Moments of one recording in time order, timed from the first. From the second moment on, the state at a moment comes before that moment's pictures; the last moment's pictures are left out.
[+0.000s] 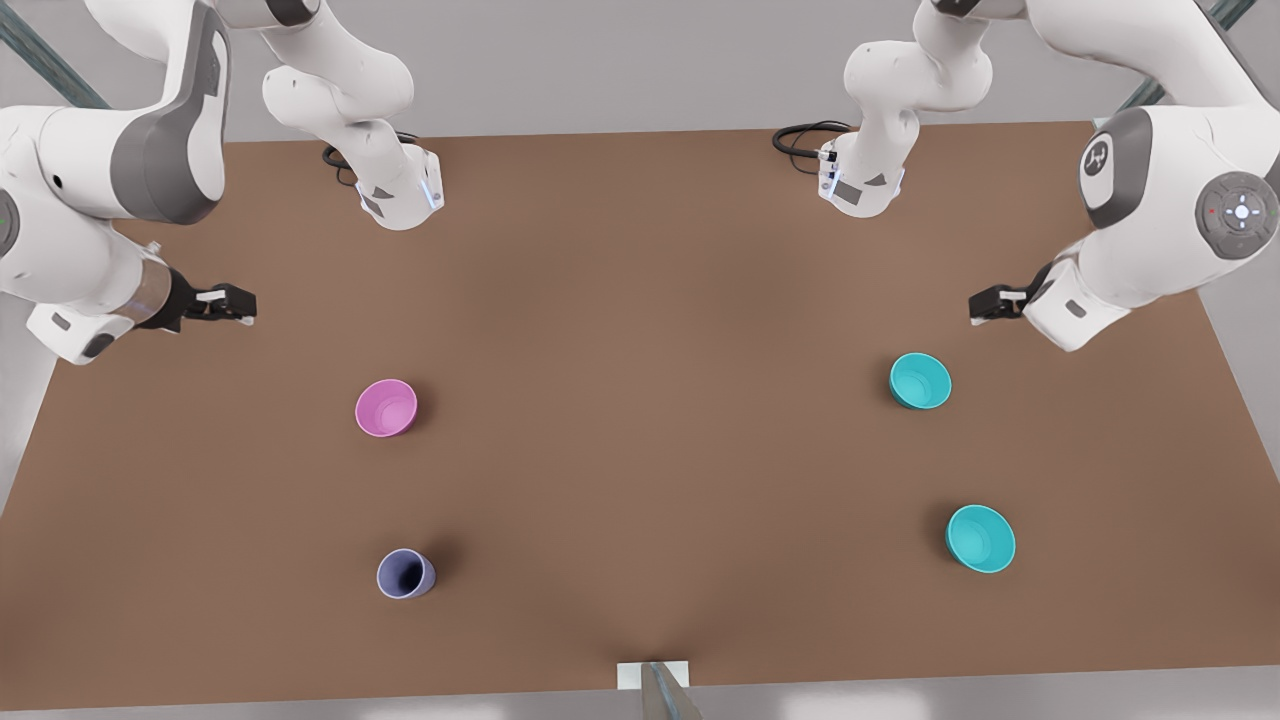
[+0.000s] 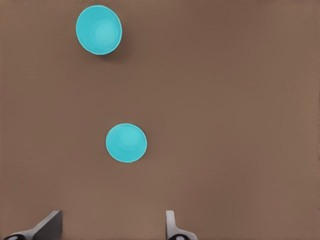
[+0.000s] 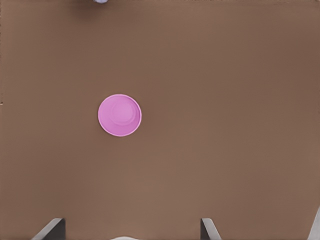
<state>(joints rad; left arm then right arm) -0.16 0.17 0.11 -1.39 -0.03 1.36 -0.01 0.16 0.14 -0.18 -1.39 -0.06 1.30 -0.15</state>
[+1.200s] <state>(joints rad) -0.13 0.22 0.11 -1.39 -0.04 1.36 0.03 0.13 0.54 -0.17 -2.00 0.19 2.06 -0.04</state>
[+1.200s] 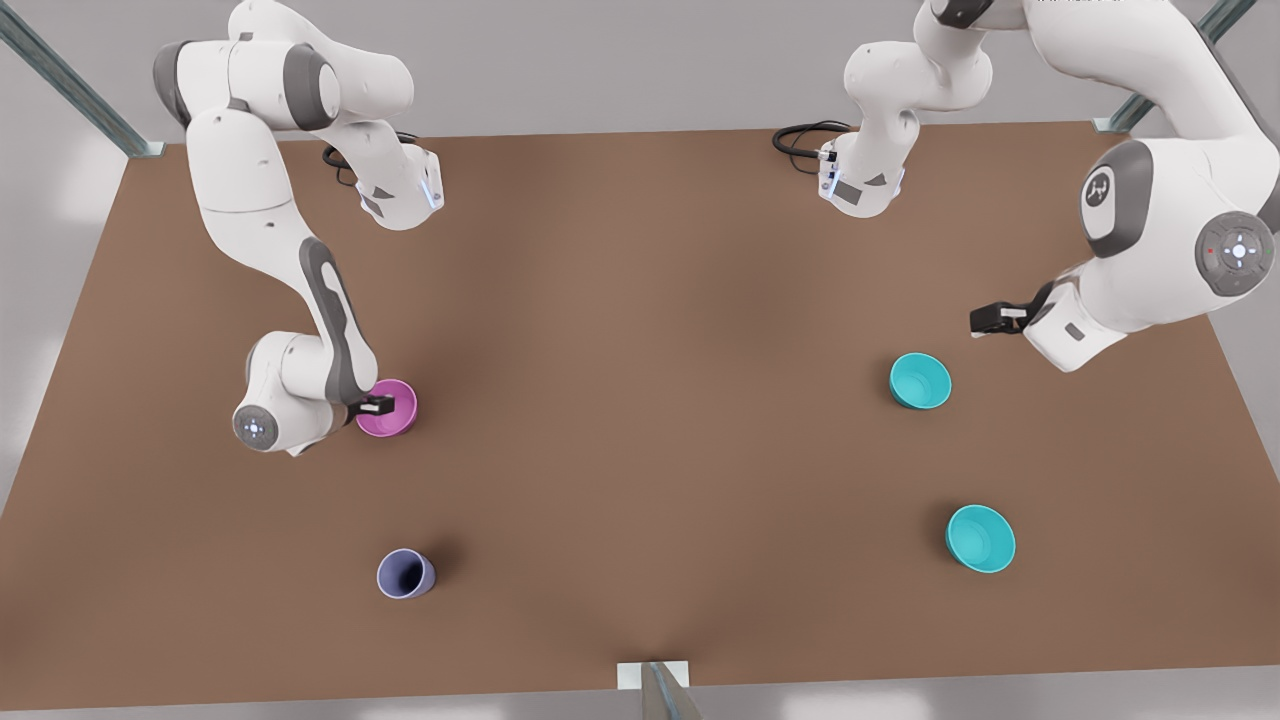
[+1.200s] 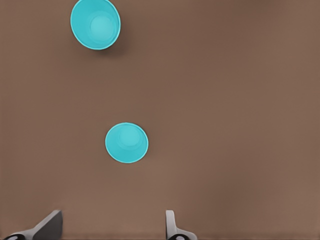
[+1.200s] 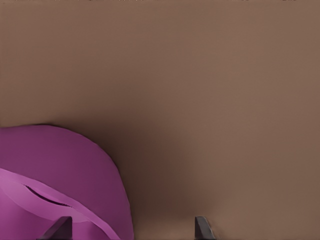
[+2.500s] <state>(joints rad) -0.01 0.34 0.24 -2.07 -0.29 1.98 0.24 0.61 0.81 -0.17 -1.14 0.78 1.94 0.52</state>
